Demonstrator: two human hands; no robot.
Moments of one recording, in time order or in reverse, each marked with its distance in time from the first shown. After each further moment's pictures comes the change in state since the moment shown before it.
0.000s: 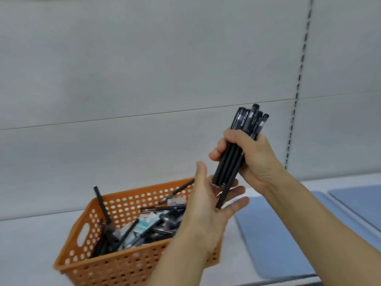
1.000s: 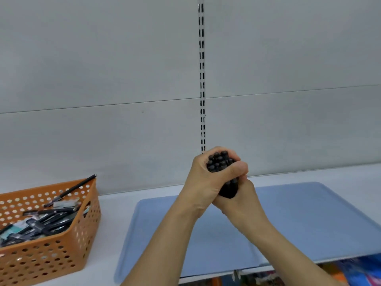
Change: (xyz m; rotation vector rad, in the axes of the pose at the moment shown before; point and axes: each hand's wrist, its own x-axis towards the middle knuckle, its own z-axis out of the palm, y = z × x) left_hand 0.097 -0.130 0.211 0.490 -0.290 0.528; right_hand -0.059 -0.029 -0.261 -0.590 0.097 0.088
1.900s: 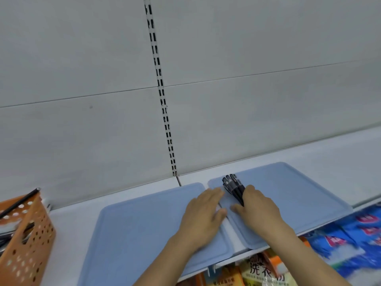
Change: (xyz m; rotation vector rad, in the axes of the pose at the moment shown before) left_hand -0.018 -0.137 0.019 1.085 -0.473 -0.187; right_hand 0.009 0.099 -0.083 -1.065 0.014 0.418
